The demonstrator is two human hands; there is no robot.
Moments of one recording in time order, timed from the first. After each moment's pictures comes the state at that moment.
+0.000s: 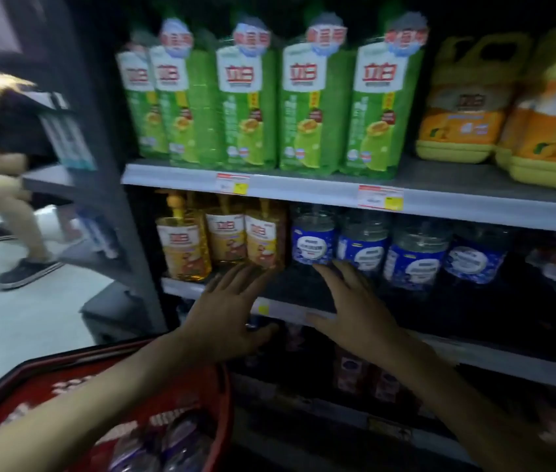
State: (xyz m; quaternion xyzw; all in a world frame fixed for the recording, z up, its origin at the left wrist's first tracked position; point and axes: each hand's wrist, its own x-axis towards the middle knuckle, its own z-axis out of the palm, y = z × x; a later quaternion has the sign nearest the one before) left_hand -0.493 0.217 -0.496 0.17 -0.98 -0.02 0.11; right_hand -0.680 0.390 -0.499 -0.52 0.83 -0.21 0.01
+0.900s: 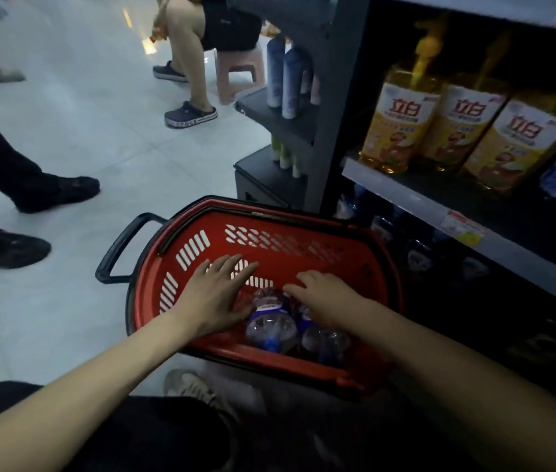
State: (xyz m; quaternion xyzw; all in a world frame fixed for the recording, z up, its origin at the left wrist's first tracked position) left_hand -0.195 0.115 -0.696 0.43 -0.90 -0.05 -0.05; right_hand -0.440 0.162 -0.698 -0.79 0.57 0.20 0.12
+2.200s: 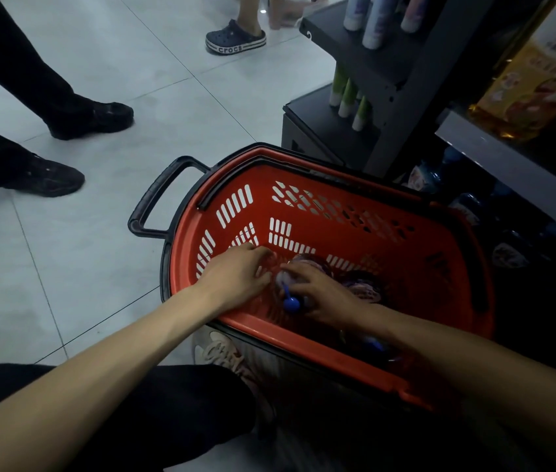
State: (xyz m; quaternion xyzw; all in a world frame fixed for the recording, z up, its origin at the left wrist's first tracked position) left_hand -0.162 0.093 -0.742 0.54 -0.82 -0.21 -0.01; right_hand -0.388 0.125 -0.815 -0.87 0.41 -0.08 0.26
